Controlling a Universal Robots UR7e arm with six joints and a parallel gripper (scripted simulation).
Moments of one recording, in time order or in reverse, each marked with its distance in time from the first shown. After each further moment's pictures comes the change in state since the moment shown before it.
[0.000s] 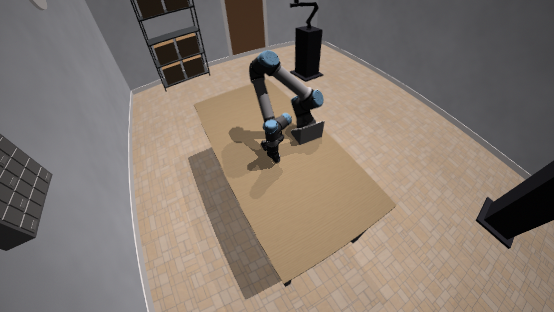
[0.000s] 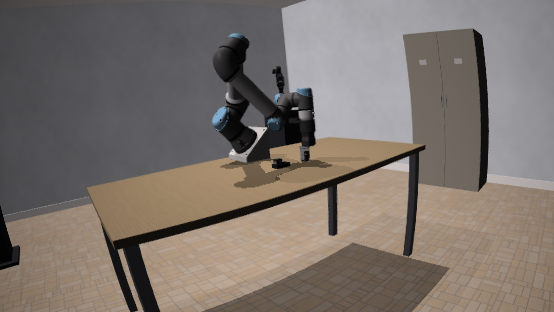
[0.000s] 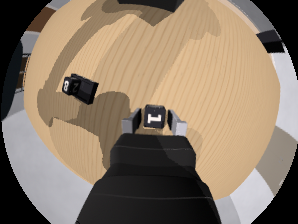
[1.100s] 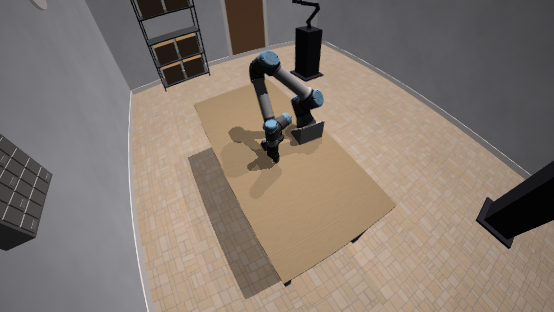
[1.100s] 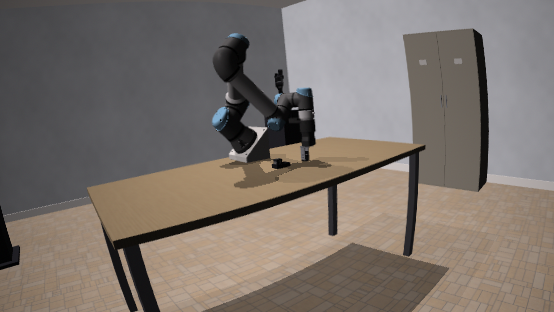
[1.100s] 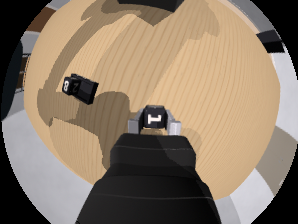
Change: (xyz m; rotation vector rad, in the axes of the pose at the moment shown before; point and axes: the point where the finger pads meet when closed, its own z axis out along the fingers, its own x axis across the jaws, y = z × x) arm 0.000 0.000 0.000 0.000 0.000 0.000
